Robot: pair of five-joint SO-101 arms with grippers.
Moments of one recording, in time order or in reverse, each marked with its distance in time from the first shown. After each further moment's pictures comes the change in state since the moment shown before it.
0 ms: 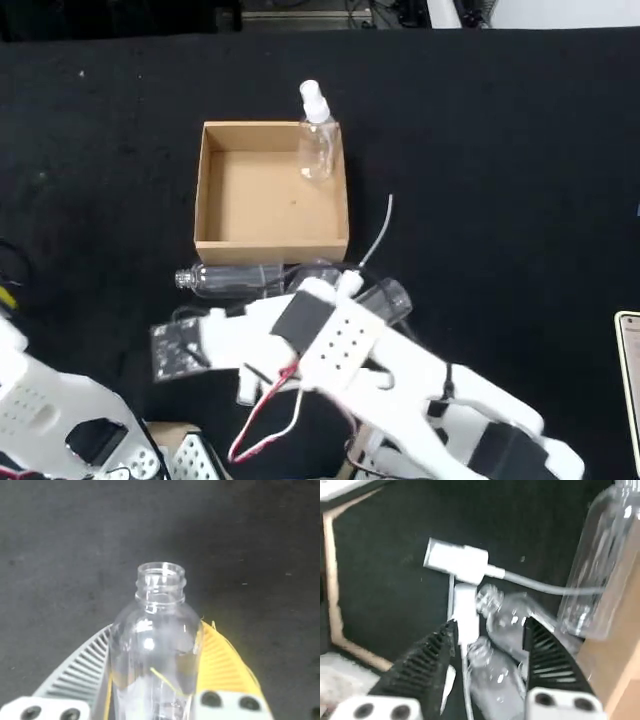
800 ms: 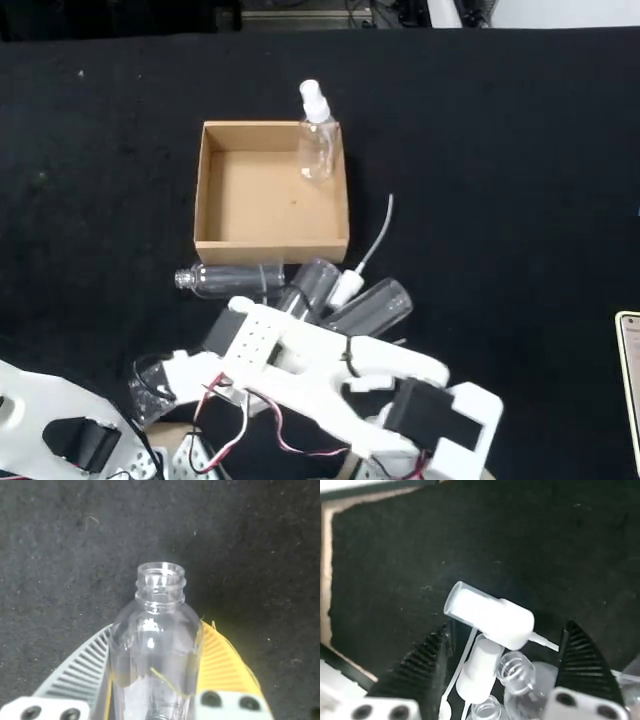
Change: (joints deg) left arm -9.1 16.7 -15.3 -0.4 0.0; right arm -7.2 25.6 -3.1 -7.6 6.9
